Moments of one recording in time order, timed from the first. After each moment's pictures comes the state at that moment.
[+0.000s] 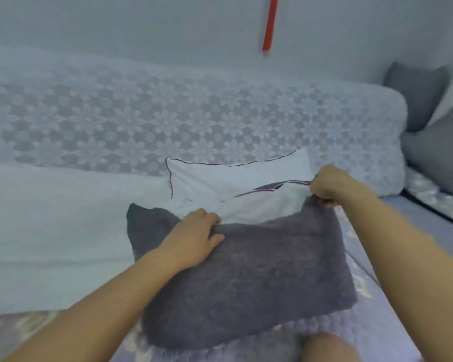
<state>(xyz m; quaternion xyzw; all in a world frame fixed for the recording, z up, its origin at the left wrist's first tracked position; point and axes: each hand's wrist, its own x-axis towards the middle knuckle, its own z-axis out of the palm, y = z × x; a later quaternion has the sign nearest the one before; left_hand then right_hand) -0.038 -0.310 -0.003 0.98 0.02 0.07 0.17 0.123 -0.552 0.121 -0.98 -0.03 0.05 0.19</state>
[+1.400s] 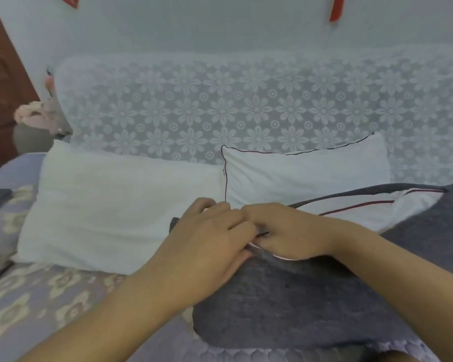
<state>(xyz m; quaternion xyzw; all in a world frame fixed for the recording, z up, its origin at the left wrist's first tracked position) -0.158 -0.327 0.055 0.94 -0.10 0.31 -0.06 0.011 -0.449 0.056 -0.71 -0.66 0.16 0.19</state>
